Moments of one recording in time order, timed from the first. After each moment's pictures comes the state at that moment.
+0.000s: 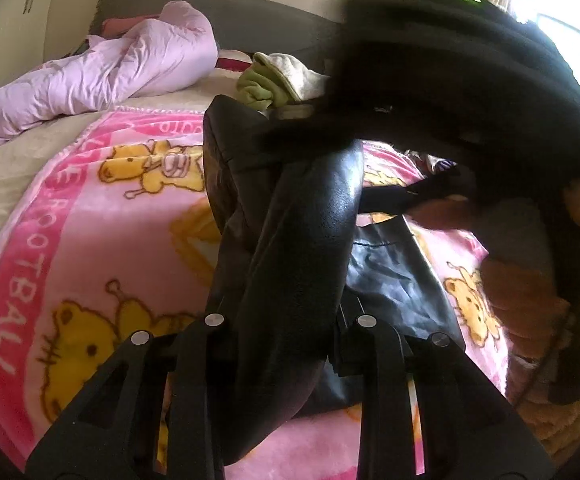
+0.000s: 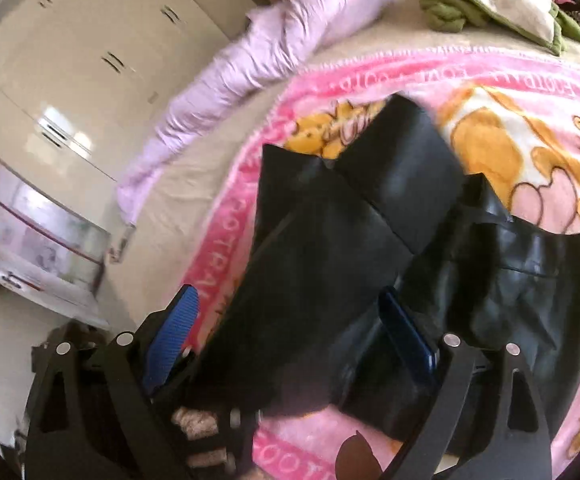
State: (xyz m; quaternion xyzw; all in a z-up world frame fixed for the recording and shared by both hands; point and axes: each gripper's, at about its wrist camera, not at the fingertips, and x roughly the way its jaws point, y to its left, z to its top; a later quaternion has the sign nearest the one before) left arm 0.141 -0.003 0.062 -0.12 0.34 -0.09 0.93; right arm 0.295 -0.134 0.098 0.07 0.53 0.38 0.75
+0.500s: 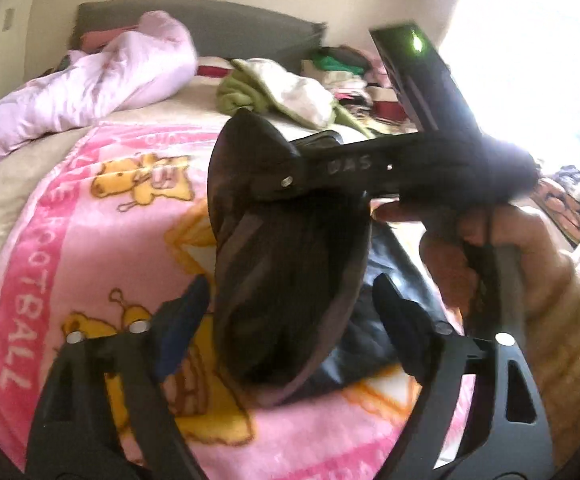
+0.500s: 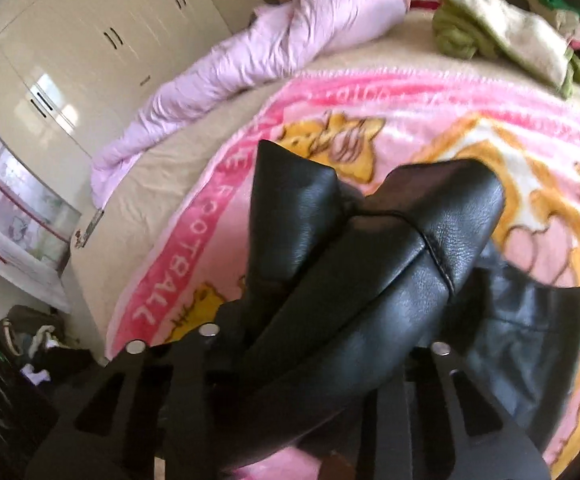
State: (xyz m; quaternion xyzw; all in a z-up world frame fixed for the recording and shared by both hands) left arm 0.119 0.001 0.081 -0.10 0.33 -0.13 0.93; right arm 0.307 -0.145 0.082 0.02 0.46 0.38 0.80
